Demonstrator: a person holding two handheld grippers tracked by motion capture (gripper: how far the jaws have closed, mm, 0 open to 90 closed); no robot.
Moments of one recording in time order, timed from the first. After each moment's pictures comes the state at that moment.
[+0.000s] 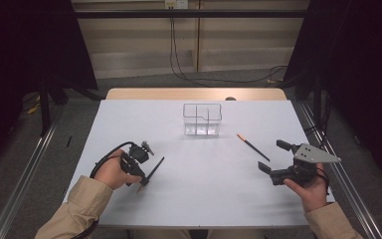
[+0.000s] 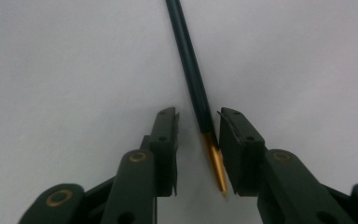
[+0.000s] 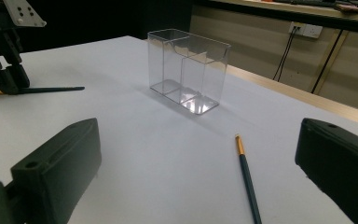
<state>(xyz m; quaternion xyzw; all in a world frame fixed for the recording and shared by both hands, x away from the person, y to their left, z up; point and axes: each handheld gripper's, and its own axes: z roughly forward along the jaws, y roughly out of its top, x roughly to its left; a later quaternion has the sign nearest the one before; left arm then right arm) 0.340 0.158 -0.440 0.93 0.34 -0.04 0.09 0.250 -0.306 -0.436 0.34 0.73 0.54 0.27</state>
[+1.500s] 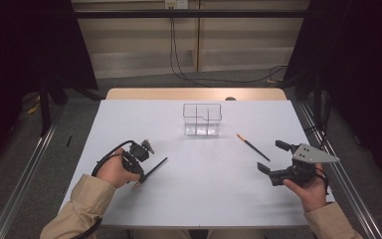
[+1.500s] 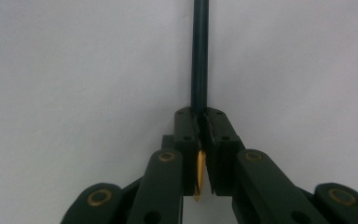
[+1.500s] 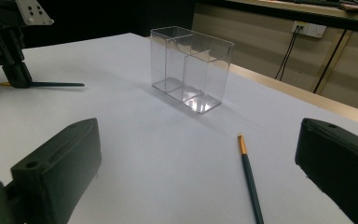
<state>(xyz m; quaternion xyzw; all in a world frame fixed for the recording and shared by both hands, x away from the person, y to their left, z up) 0.347 0.158 -0.442 0.93 0.35 -0.04 0.07 0.250 -0.304 -0.436 0.33 0.73 0.54 0.27</state>
